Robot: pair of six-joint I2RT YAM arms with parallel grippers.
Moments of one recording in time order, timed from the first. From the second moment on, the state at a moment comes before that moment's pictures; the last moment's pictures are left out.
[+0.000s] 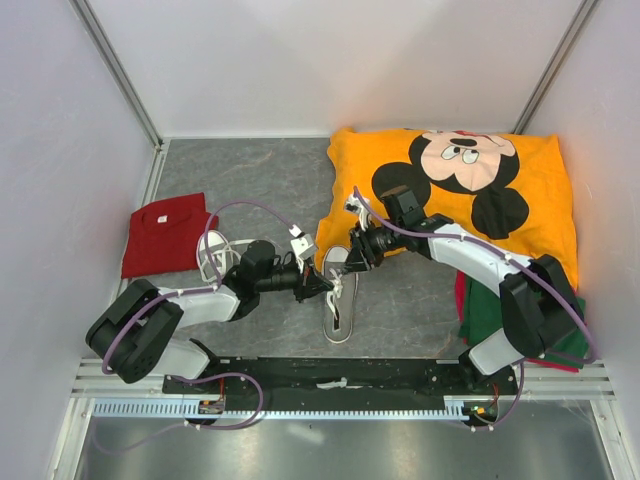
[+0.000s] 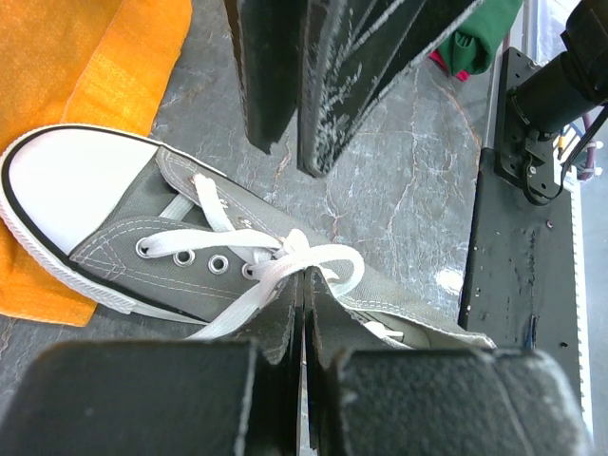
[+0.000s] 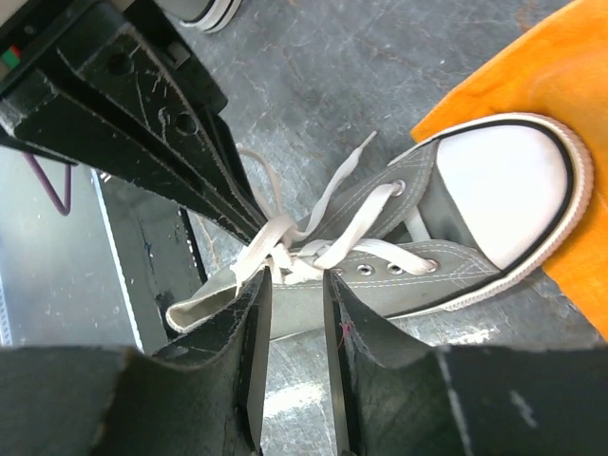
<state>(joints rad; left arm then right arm) -0.65 1.38 0.39 0.66 0.66 -0.16 0.53 1.53 0.99 -0.32 -0.80 0.00</state>
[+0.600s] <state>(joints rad) -0.65 1.39 0.39 0.69 0.71 -0.16 0.55 1.59 0.99 -0.32 -0.87 -0.14</state>
